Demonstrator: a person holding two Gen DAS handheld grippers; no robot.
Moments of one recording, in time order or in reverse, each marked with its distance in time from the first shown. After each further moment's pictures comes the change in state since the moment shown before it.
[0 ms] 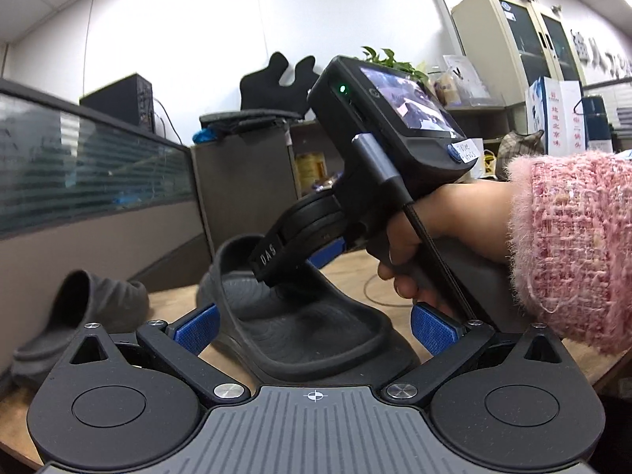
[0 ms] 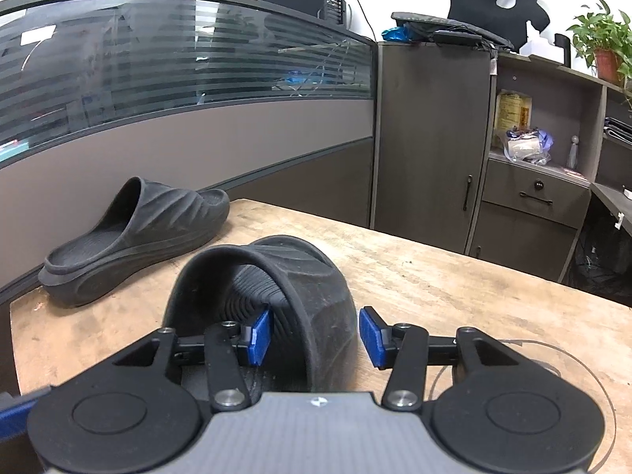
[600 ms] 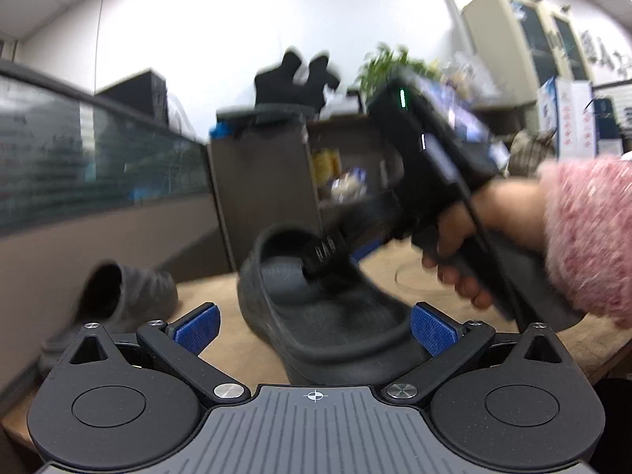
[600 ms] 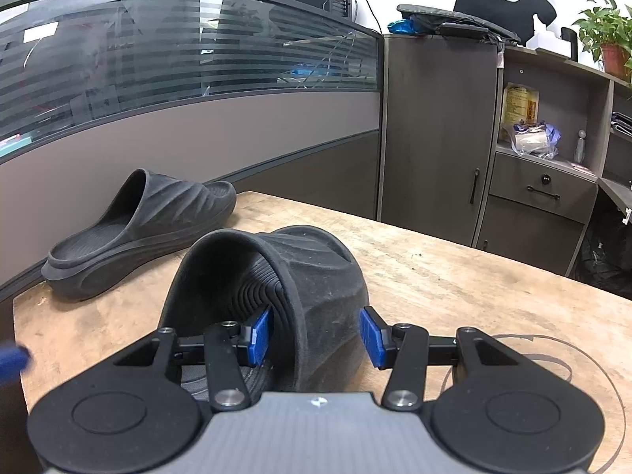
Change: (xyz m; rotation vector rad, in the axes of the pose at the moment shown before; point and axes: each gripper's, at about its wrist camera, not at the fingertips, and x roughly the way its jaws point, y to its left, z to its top) left arm -0.029 0.043 0.001 0.054 -0.048 0.055; right arm 0.006 0.005 -0.001 -0.011 0.015 0.016
